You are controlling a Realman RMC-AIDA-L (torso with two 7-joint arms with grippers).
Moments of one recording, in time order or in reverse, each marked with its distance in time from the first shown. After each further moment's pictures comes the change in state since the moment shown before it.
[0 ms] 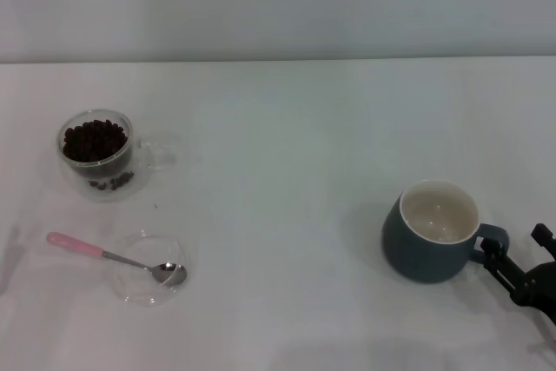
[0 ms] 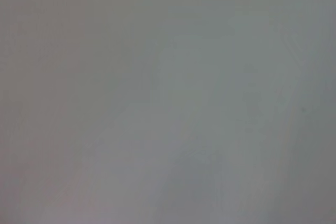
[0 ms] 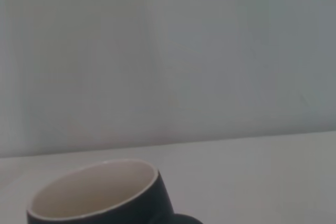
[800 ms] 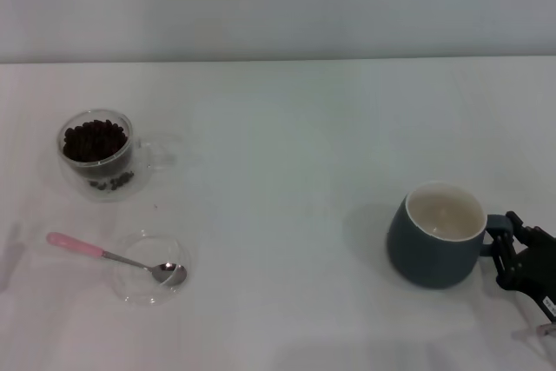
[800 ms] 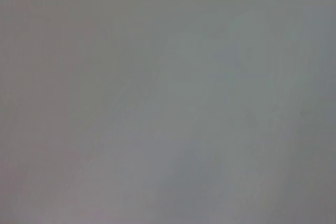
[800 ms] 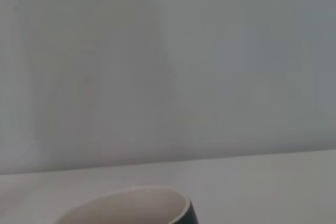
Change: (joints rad) left arm -0.005 0.000 0.000 0.001 -0.008 0.002 -0.003; right arm 0.030 -0.002 0.003 -0.023 -0.008 -0.004 0.003
